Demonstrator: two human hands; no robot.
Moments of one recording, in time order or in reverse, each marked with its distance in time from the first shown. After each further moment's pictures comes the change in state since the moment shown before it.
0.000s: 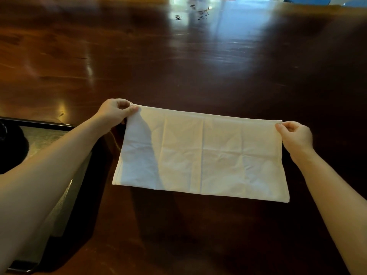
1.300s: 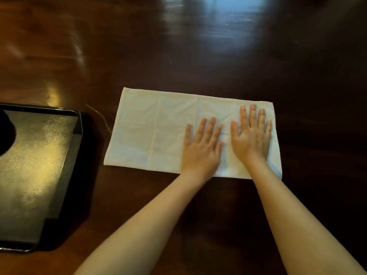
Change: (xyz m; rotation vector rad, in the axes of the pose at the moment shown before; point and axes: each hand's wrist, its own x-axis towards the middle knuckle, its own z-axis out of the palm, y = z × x) left_hand -0.138 0.043 0.210 0.702 -0.086 0.537; right_hand -0.067 0.022 0.071 -0.723 0.002 -0.403
